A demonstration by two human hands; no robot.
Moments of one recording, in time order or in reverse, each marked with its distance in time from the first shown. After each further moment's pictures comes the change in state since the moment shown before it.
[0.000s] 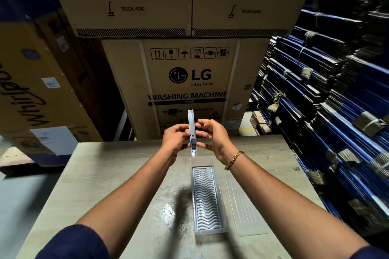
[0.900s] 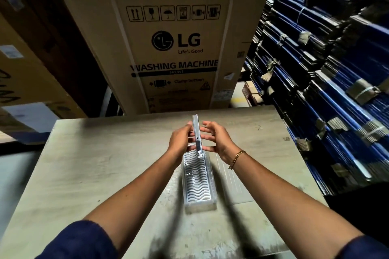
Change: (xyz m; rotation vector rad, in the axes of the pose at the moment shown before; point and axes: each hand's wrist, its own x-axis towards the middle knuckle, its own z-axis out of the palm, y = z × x) left_hand -0.014 -0.080 0.041 0.088 -0.064 -0.195; right_hand 0.007 0.076 -0.067 -0.123 0.051 0.190
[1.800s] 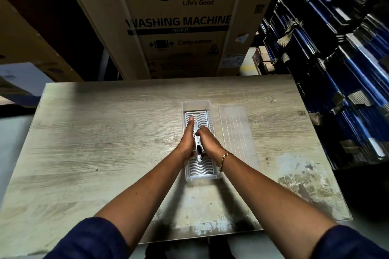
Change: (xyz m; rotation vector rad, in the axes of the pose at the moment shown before) left_hand 0.006 -0.085 0.011 -0.072 -0.137 -0.316; right_hand 0.034 0.113 0.026 -0.388 -0.009 0.247
